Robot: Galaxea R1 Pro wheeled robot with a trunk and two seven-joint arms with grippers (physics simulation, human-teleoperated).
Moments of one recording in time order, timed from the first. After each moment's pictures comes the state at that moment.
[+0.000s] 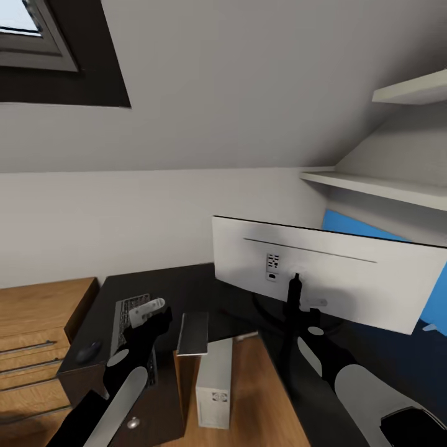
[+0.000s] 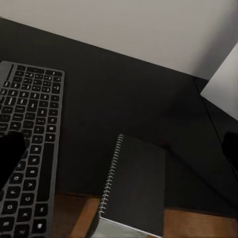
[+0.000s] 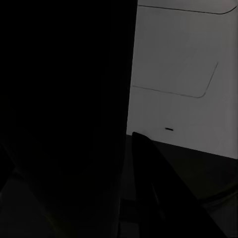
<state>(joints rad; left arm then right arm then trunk) -0.29 0.12 -0.41 -1.61 0.70 0.32 0.77 -0.78 -0.05 0.29 -0.39 -0.28 -0.12 -0.25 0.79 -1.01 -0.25</state>
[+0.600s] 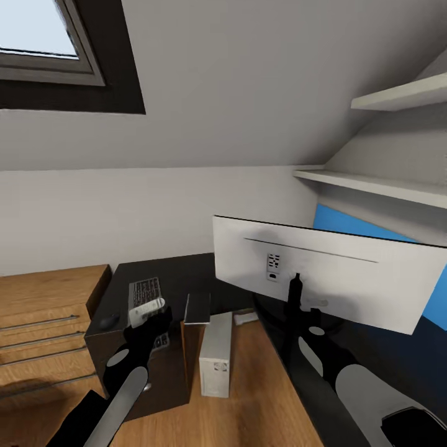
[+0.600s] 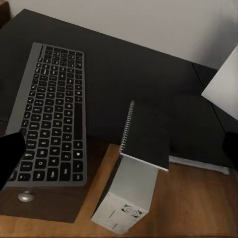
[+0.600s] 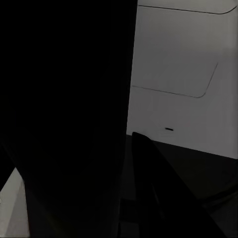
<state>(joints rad) -0.29 0.12 -0.41 -1.61 0.70 0.32 0.77 -0.78 -0.06 0.29 -0.39 -0.29 -0.12 -0.25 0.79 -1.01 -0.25</state>
